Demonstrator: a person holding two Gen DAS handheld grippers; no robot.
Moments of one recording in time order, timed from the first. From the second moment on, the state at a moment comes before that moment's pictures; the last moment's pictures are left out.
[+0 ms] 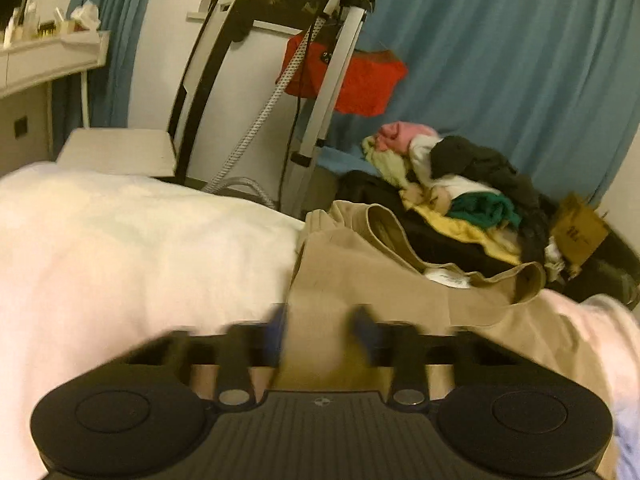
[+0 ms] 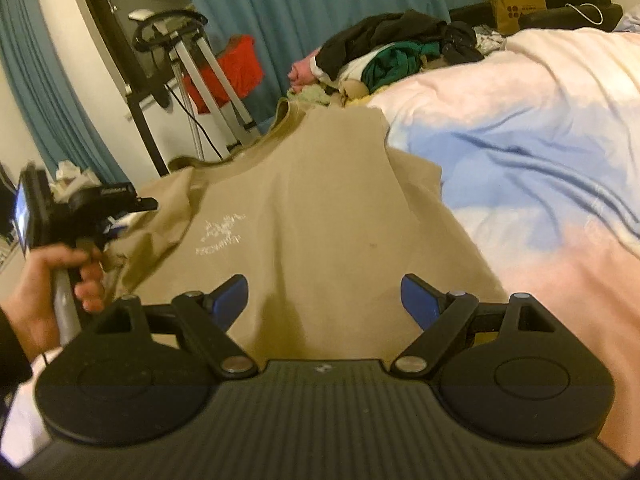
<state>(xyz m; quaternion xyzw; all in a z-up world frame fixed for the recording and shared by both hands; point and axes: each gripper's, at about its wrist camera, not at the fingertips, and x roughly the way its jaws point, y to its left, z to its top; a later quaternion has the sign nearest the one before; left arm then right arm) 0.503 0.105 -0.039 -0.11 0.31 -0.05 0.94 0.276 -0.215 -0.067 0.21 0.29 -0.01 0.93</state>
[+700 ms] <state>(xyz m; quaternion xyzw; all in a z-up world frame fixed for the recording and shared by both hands) 0.449 0.299 0.016 -0.17 0.31 0.19 0.92 0.280 -0.198 -0.068 0.17 0.30 -0.01 0.94</state>
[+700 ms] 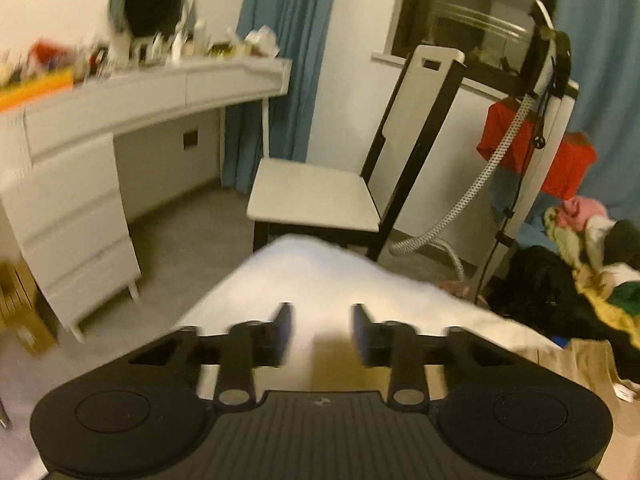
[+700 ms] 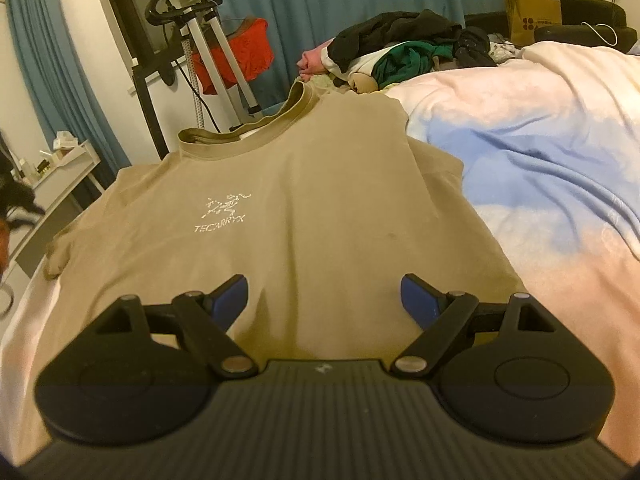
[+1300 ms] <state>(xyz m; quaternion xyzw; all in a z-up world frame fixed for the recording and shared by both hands) 0.366 0.274 -0.079 -0.54 0.30 0.00 0.79 0.276 -0.188 -0.066 0.16 0.30 0.01 0.94</state>
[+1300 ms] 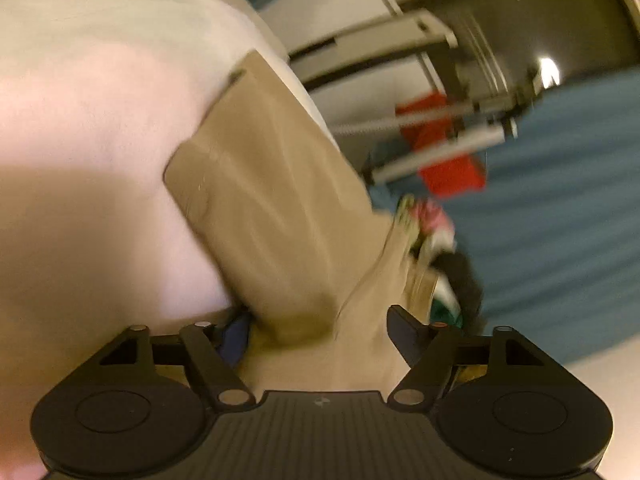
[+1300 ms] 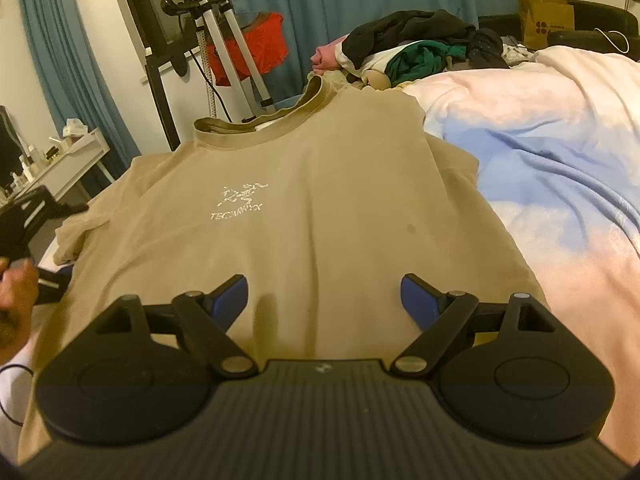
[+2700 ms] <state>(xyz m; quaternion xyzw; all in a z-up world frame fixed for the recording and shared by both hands) 0.124 0.085 0.067 -0.05 0.21 -0.05 0.98 0.207 -0.199 -0.008 0.12 0.17 0.02 0.98</state>
